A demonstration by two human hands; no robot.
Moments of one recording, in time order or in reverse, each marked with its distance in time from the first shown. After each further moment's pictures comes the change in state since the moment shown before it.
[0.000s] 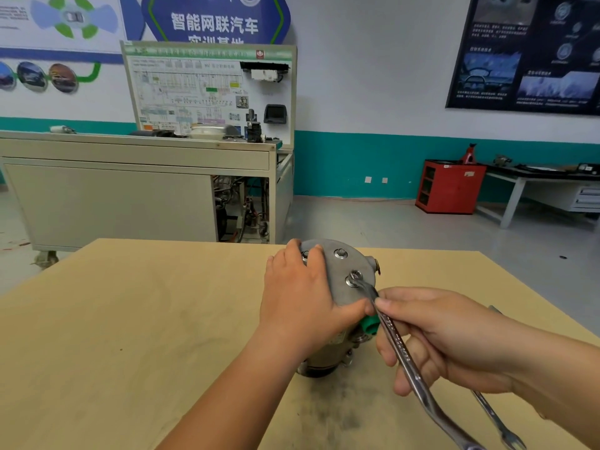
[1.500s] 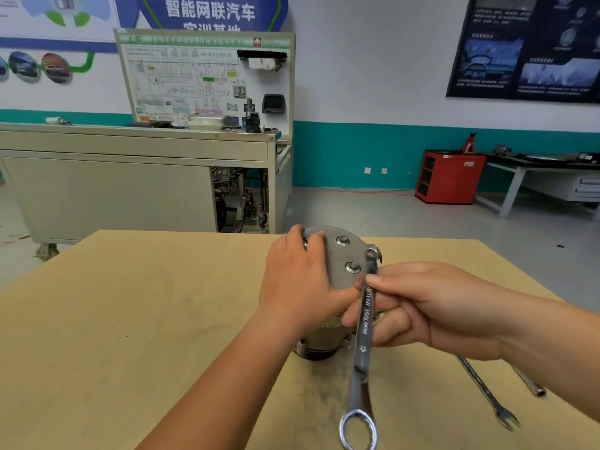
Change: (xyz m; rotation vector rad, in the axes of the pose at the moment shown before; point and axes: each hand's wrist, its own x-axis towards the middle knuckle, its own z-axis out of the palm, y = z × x) left_hand 0.000 -0.004 -0.005 -0.133 -0.006 0.026; right_hand 0.005 -0.009 0.003 0.025 -0.125 -0.038
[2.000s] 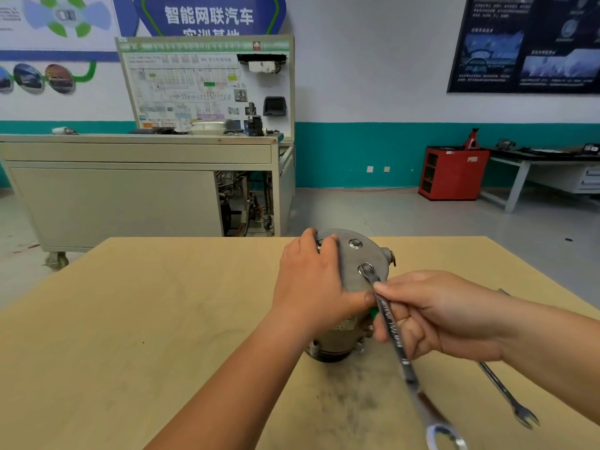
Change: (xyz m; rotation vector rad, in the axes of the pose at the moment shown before) left_hand 0.002 -0.005 -0.003 0.023 -0.076 0.037; right_hand 0.009 0.007 0.003 -0.038 0.101 0.089
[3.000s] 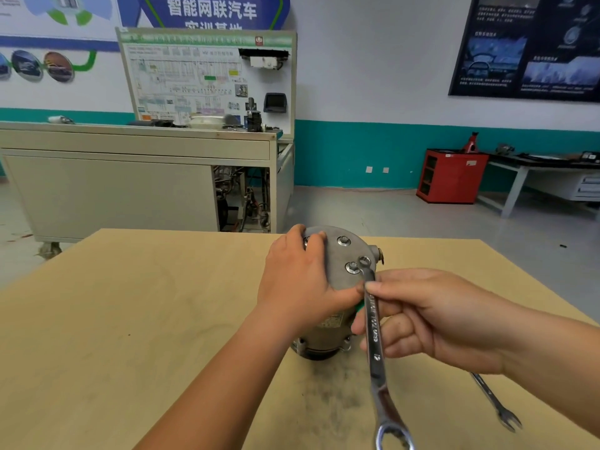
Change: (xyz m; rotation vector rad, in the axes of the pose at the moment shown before) left_hand -0.002 0.001 0.003 -0.052 0.076 -0.026; right_hand -0.017 -0.002 0.007 0.124 -0.011 -0.106
